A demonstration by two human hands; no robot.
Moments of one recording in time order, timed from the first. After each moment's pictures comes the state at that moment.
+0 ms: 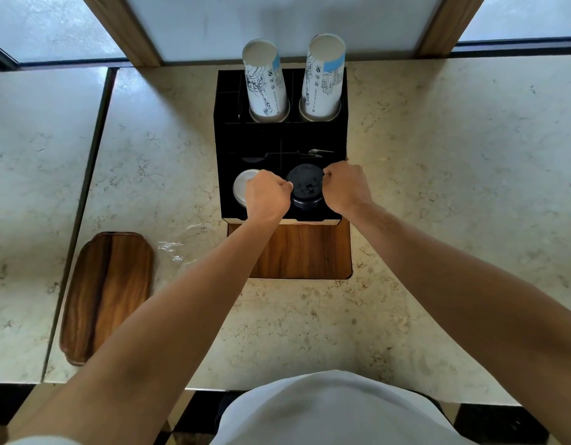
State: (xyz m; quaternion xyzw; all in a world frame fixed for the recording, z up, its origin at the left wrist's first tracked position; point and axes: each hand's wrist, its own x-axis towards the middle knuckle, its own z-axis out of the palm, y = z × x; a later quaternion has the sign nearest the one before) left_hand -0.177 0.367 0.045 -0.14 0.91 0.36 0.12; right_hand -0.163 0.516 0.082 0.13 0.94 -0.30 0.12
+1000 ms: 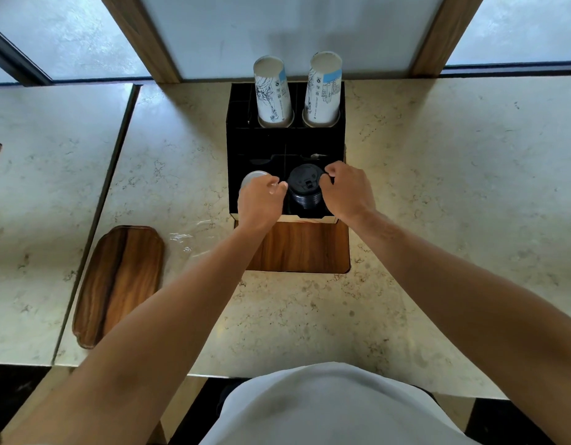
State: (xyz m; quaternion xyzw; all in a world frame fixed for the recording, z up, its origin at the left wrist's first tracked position) left_hand -0.133 0.344 0.076 -0.07 0.92 0.37 0.04; right_hand -0.123 0.514 0.101 0.10 0.93 -0.35 0.04
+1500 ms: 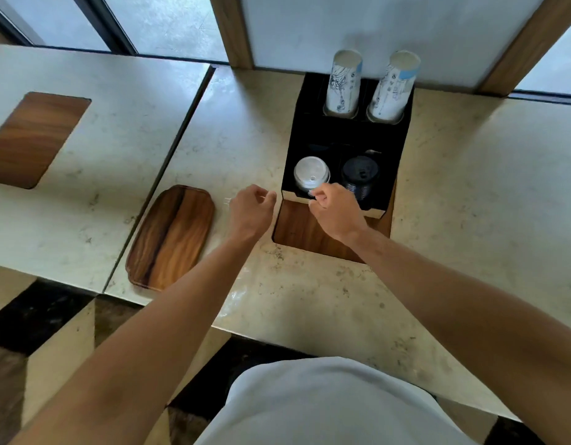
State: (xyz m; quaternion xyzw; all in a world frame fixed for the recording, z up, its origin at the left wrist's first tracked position) left_hand -0.050 0.238 0.081 -0.20 0.90 0.40 -0.01; right_hand -0.072 0.422 0.080 -0.06 0.91 -0.39 0.11
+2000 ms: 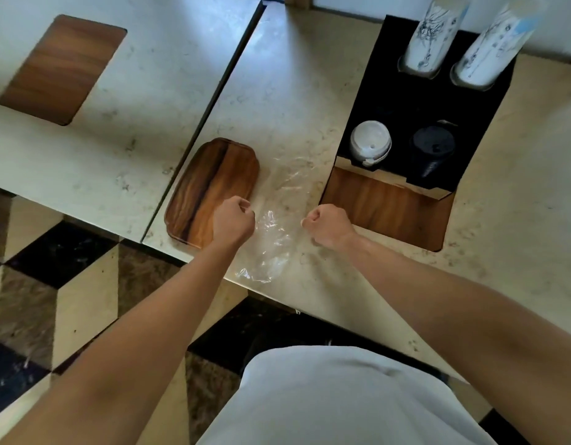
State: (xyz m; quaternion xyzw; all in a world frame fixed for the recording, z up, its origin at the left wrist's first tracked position) left_hand 0.033 0.115 0.026 -0.32 0.89 0.32 0.08; right_hand -0.022 0.314 0.001 0.01 0.87 -0.36 0.34
